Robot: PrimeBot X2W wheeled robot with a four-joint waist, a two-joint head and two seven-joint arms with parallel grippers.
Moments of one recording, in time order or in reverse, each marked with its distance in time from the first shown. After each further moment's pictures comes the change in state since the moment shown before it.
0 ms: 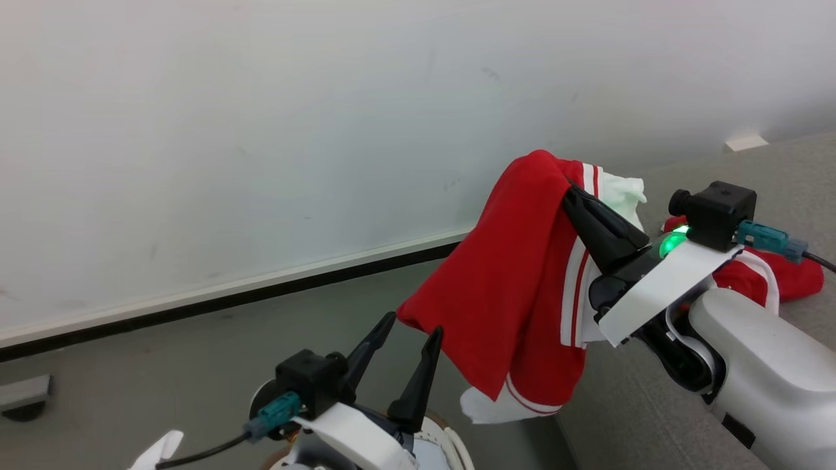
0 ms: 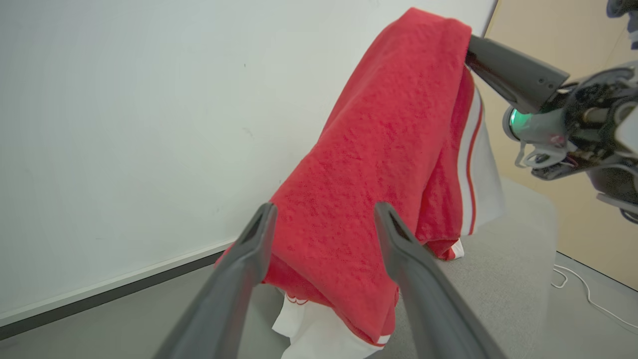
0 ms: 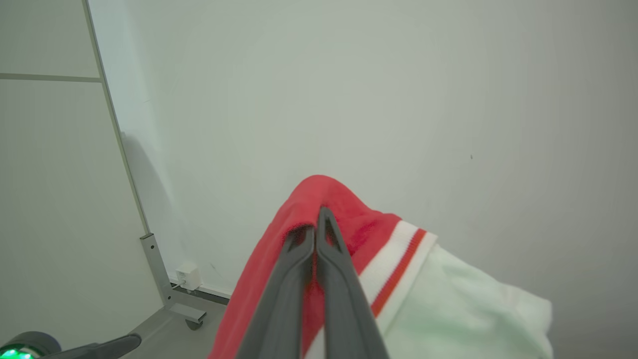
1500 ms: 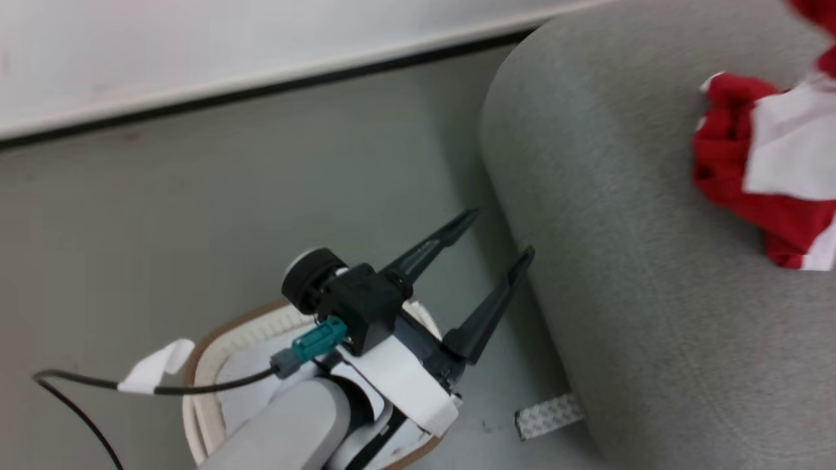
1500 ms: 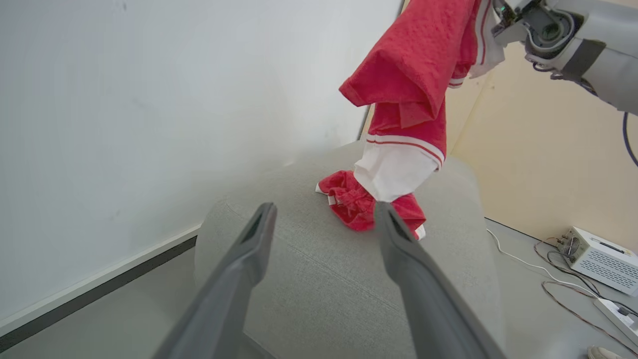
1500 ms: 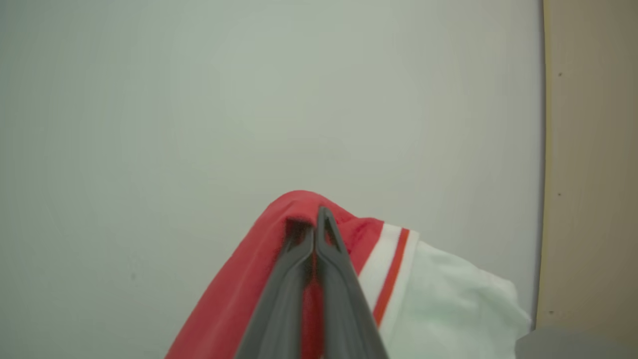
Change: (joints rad) left arm -0.269 0.041 -0.097 -0.178 0.100 -0.092 0.107; right arm -0.227 -0.231 -0.878 0.188 -0.323 0.000 -0.003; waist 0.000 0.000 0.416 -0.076
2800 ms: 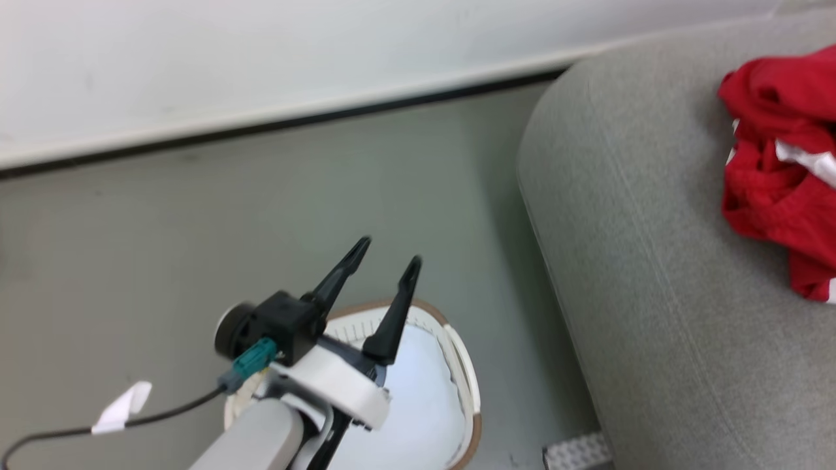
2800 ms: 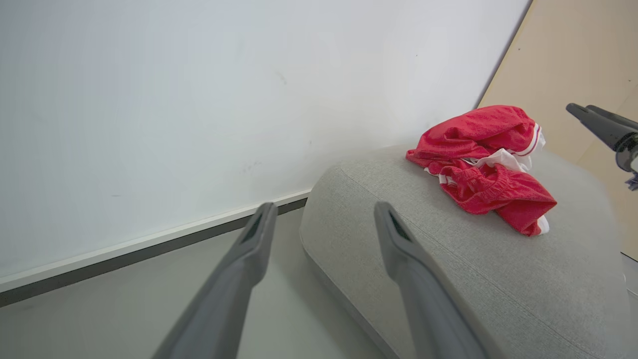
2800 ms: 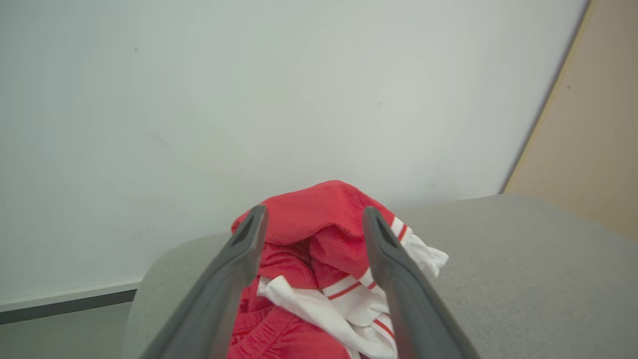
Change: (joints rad) left arm 0.085 0.039 0.087 0.205 -0.031 0.074 -0.165; right arm 0.479 0.336 -0.348 -0.007 -0.568 0.000 0.000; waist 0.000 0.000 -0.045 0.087
